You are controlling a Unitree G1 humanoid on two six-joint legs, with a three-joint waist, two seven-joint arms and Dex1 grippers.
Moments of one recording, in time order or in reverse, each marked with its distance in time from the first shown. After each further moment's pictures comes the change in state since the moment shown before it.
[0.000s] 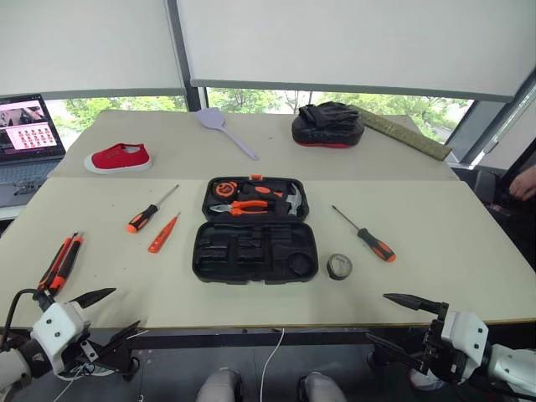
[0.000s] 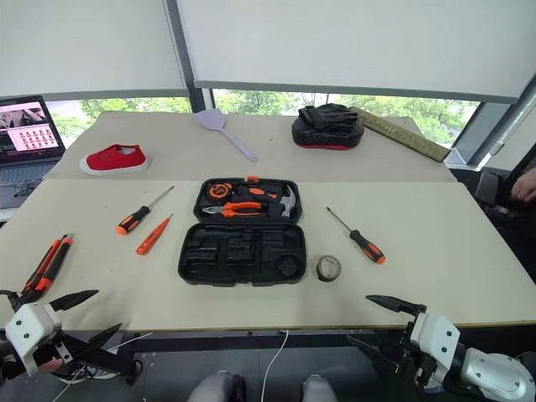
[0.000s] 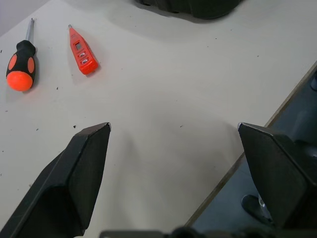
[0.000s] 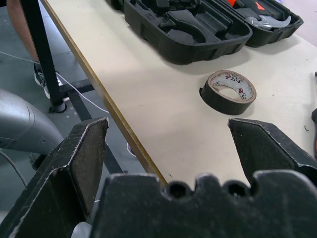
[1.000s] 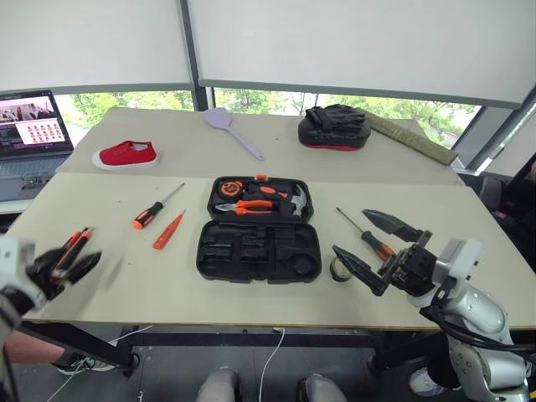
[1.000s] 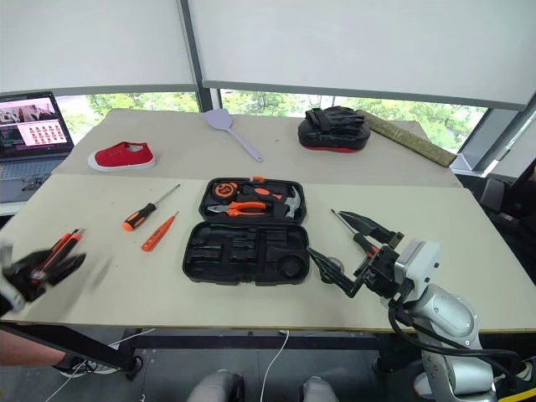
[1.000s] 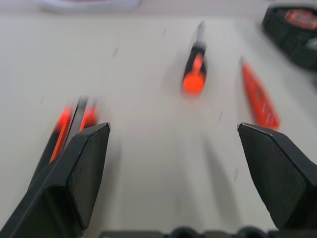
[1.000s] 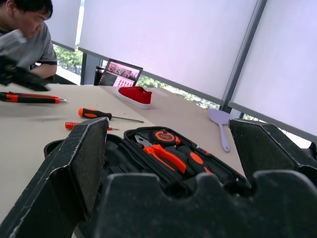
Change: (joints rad) left arm -0.728 0.149 -0.077 0.333 -0.171 0.727 0.265; right arm -0.401 0.151 0.113 -0.237 0.175 0.245 -0.296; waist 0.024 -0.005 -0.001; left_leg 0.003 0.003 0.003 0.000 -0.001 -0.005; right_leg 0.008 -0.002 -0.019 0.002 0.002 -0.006
